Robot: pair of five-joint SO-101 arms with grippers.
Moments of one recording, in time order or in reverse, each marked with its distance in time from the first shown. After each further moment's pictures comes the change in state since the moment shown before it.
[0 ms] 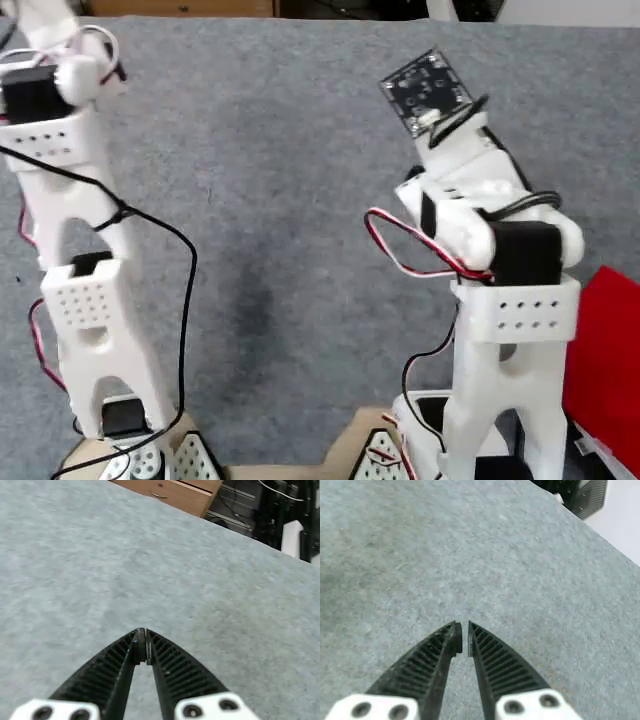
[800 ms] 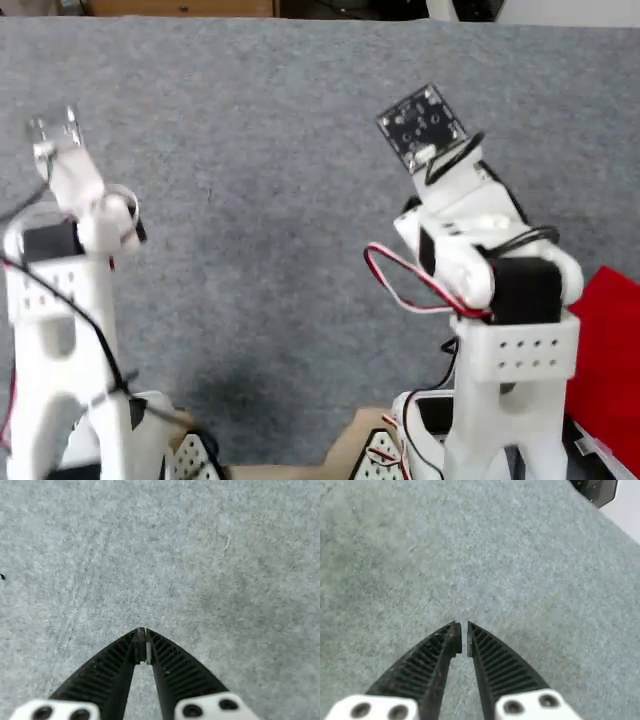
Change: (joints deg) left arm 0.2 -77.1 123.3 -29.3 -2.8; right arm -0.2 -10.5 11.3 2.5 -0.1
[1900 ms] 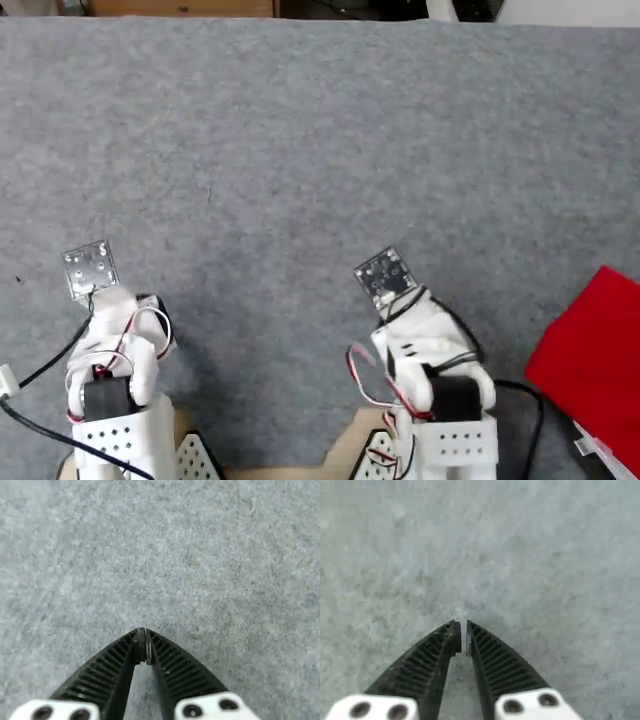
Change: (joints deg) left arm 0.0 -62.1 58.9 -9.7 0.0; right arm 0.1 -58.1 77.2 -13.4 0.0
